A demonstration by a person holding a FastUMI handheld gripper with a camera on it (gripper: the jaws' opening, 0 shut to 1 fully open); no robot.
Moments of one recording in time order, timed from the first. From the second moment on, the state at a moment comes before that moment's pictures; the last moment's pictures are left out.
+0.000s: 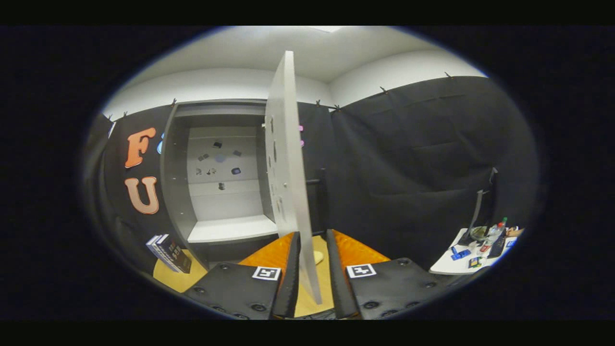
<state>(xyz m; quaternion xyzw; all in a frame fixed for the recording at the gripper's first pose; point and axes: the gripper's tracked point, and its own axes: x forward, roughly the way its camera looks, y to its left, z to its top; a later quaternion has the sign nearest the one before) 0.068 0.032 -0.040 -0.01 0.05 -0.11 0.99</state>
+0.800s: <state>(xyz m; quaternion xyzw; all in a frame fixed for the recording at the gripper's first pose) 0.111 0.119 -0.241 0.02 0.16 0.00 0.99</state>
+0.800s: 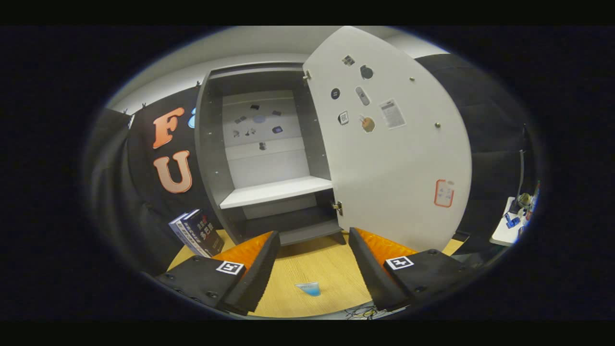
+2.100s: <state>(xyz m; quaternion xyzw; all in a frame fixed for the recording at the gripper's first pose) 0.119 0.125 -0.487 -0.06 0.37 0.06 0.93</state>
